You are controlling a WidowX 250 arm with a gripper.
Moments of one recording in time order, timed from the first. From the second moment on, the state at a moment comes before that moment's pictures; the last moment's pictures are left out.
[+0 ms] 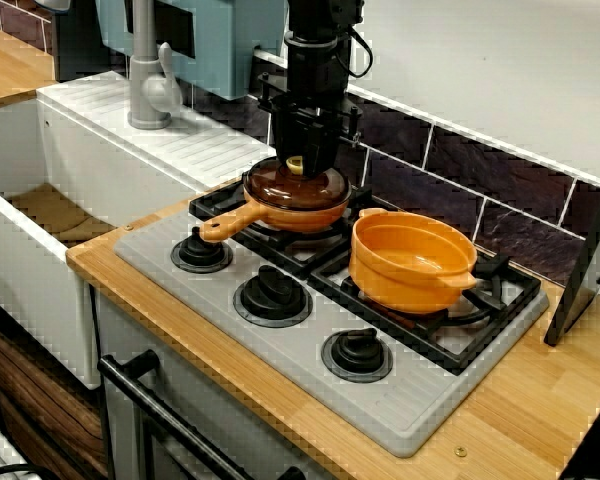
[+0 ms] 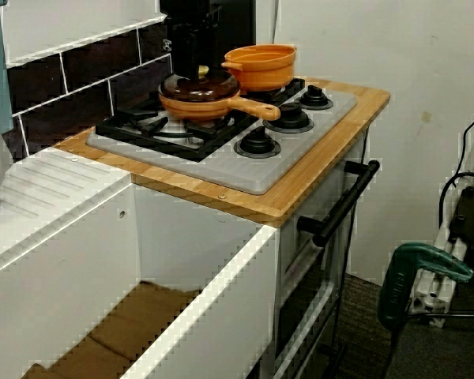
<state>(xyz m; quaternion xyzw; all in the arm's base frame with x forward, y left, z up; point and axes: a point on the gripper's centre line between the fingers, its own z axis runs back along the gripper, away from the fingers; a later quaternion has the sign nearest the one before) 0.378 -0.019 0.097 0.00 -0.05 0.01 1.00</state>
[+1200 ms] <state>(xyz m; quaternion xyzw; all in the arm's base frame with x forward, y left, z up) 0.368 -0.112 0.162 -0.01 -0.09 -0.08 0.99</state>
